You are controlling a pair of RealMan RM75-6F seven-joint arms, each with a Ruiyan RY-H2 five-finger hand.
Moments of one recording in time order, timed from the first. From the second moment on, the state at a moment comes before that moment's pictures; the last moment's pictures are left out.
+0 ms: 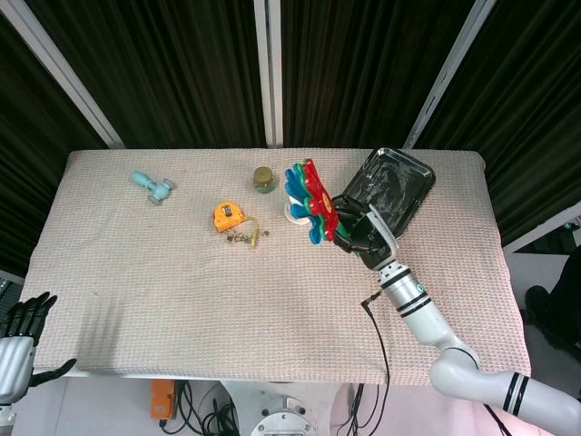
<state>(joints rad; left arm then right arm) 0.06 -1.16 0.05 -1.52 1.60 1.59 -0.12 0.50 -1.50 0.62 -1.73 -1.40 0.76 1.19</state>
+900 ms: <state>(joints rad) 0.06 -1.16 0.06 -1.51 1.61 1.59 -0.14 0.58 -1.55 0.43 -1.64 -1.32 0.81 -0.41</state>
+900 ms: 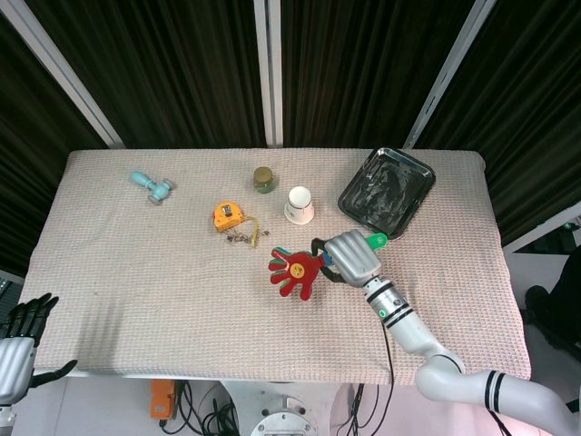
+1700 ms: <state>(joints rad) 0.08 -1.16 0.06 -1.48 1.60 1.60 -0.17 0.73 -1.95 0.36 -1.29 -1.26 0.89 0.25</state>
